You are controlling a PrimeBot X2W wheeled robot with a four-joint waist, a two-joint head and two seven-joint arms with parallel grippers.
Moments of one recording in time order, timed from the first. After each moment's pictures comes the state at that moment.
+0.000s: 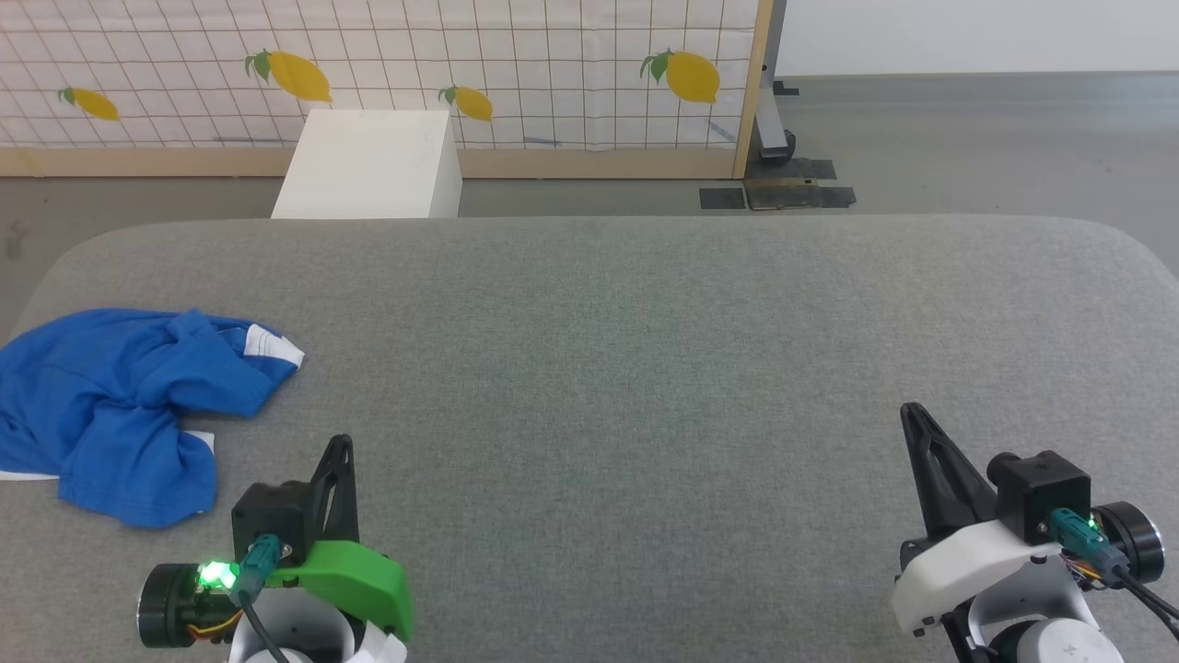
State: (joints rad) left arm 0.02 0.05 0.00 0.00 -0.01 0.00 0.00; right arm 0.01 -0.05 0.00 0.01 0.01 0.13 0.00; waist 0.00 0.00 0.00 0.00
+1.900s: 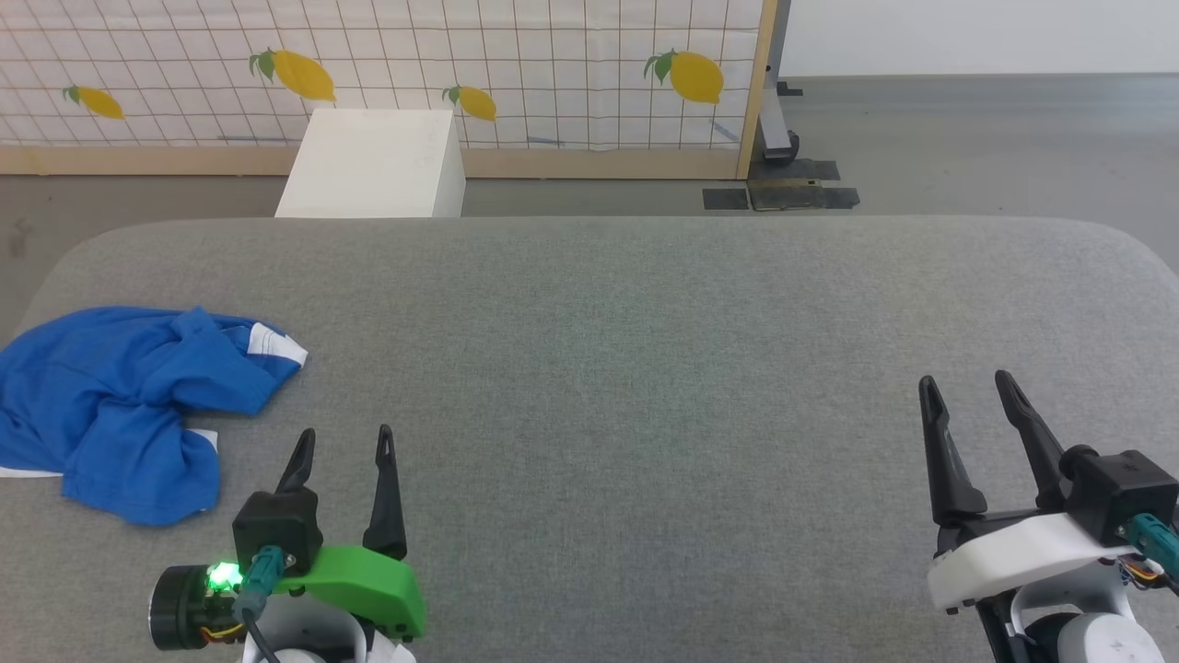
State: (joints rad) left arm 0.02 0.05 -0.04 0.00 -0.05 0.05 -0.07; right arm 0.01 -0.05 -0.06 -0.04 0.12 0.13 -0.07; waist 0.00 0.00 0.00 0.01
